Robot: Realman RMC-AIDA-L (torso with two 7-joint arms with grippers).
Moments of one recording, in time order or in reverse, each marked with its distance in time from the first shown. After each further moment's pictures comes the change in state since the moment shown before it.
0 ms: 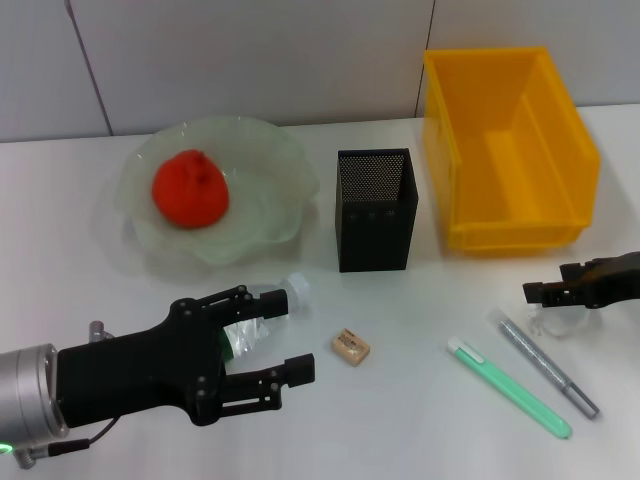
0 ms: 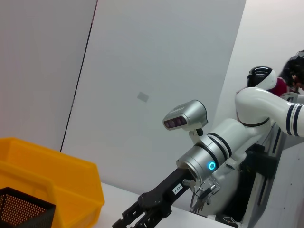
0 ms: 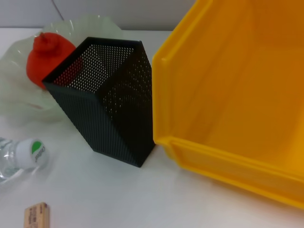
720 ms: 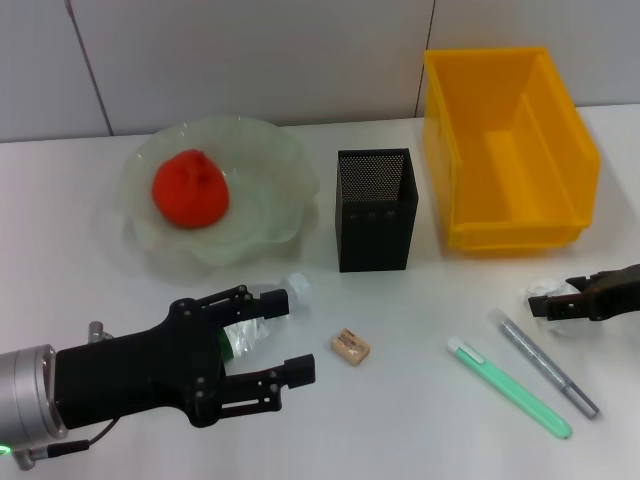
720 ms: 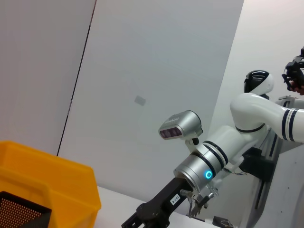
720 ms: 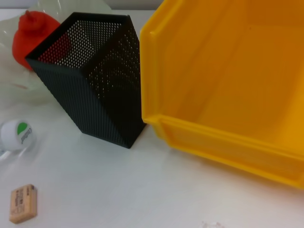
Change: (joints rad) left arm 0.003 0.000 0.000 0.000 -0.008 0.012 0.000; right arm 0.003 0.001 0.000 -0.015 -0.047 0.011 0.003
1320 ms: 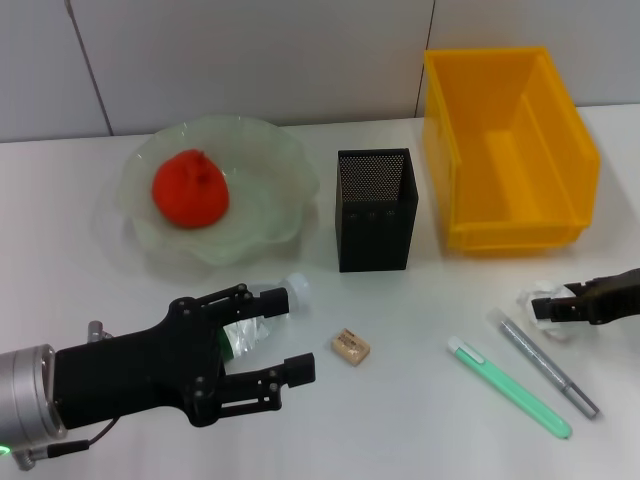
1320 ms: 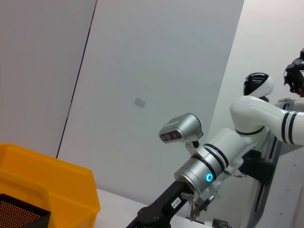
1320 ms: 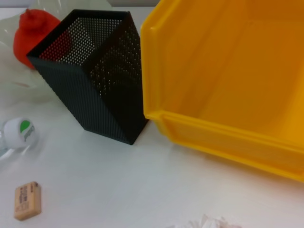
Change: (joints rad) left arm 0.002 0.000 0.002 0.000 -0.008 0.004 0.000; right arm -0.004 0.001 -0.002 0.005 -0.002 -0.015 0.013
